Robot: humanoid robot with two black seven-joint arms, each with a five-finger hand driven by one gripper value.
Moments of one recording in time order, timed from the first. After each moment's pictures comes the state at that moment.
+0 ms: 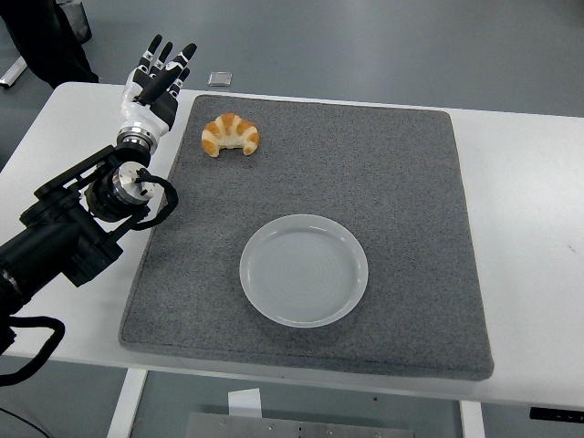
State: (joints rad) left arm -0.81 0.22 -0.76 -0.76 -0.15 0.11 -0.47; right arm 0.06 0.00 0.07 0.14 0.28 -0.17 -0.03
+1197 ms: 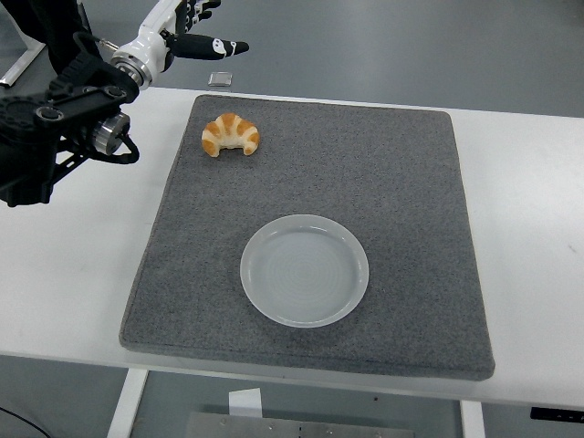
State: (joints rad) left arm -1.30 0.42 0.11 -0.75 0.17 0.19 -0.40; right arm 0.06 0.00 0.07 0.14 0.28 -0.17 -0.03
